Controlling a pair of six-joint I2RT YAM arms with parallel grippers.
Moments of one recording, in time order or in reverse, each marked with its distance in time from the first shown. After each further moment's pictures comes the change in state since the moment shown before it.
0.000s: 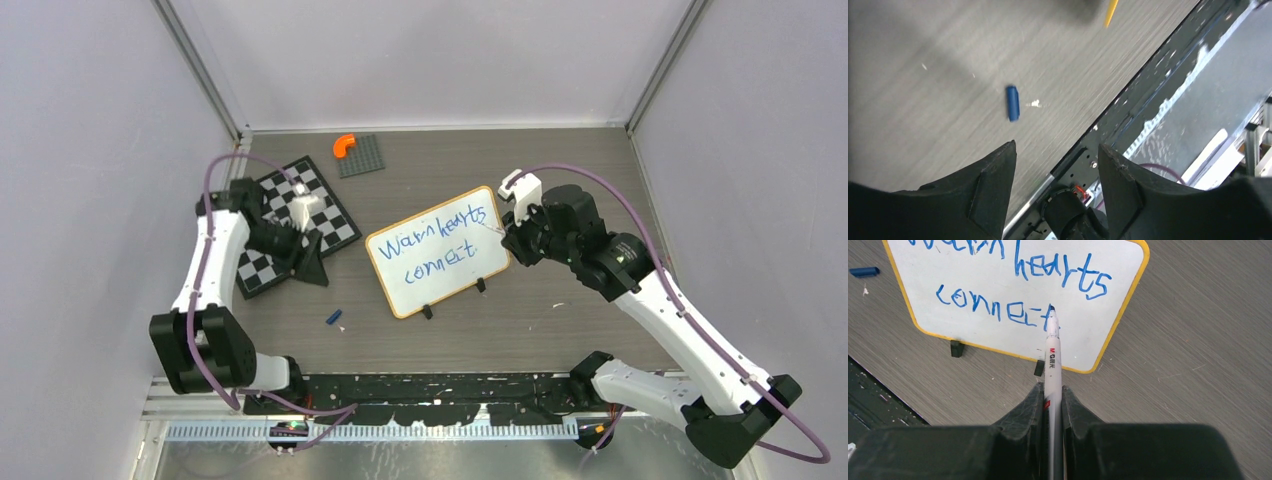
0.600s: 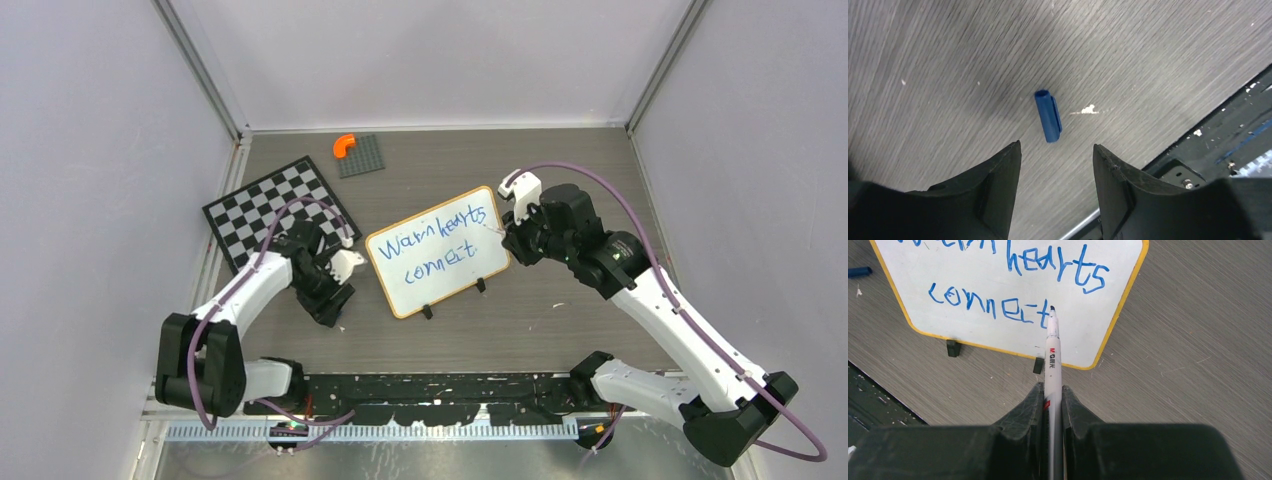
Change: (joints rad) left arm -0.337 -0.097 -0.432 0.426 -0.417 -0.068; right arm -0.021 0.015 -0.013 0.003 0.001 0.018
